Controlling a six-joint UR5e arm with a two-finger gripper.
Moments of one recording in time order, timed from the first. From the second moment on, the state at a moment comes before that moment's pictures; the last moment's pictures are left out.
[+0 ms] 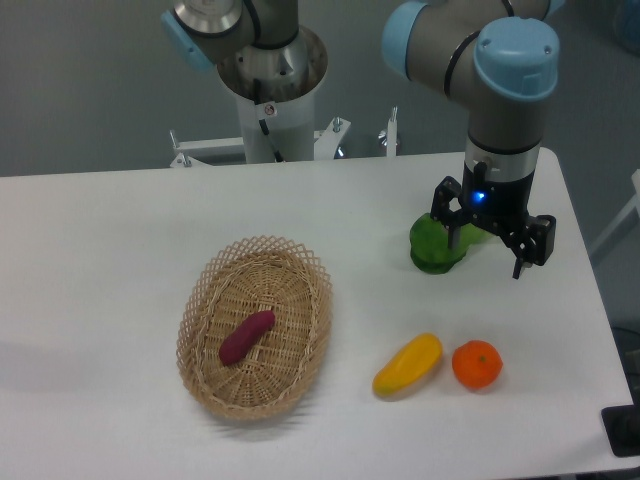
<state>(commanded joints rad) 2.67 -1.85 -1.50 -1.10 1.50 1.34</state>
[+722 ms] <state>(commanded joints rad) 2.62 -1.76 -1.64 -1.08 1.46 1.21</state>
